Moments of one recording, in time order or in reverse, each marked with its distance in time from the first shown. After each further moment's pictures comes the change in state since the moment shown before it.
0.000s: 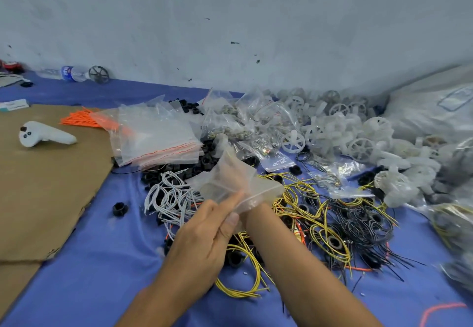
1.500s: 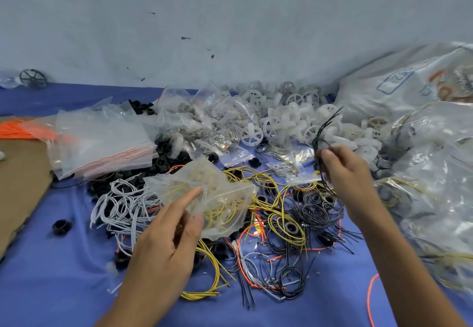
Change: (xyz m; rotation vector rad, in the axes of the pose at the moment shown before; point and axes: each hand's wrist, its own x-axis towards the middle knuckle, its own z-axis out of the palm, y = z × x) left_hand 0.000 0.026 0.015 -0.102 0.029 -0.099; right_hand 0.111 0.232 -0.163 0.757 0.374 -0.120
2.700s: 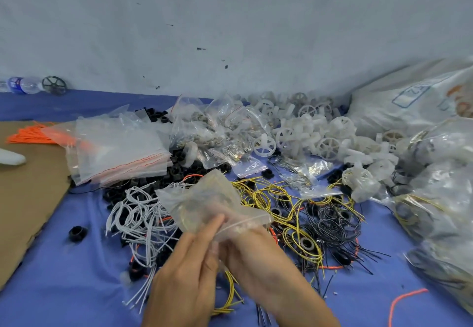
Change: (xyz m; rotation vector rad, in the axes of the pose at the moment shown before) left_hand -0.018 0.016 0.004 0.119 0.135 0.069; right_hand -0.128 -0.084 0.113 0.600 -0.778 0.204
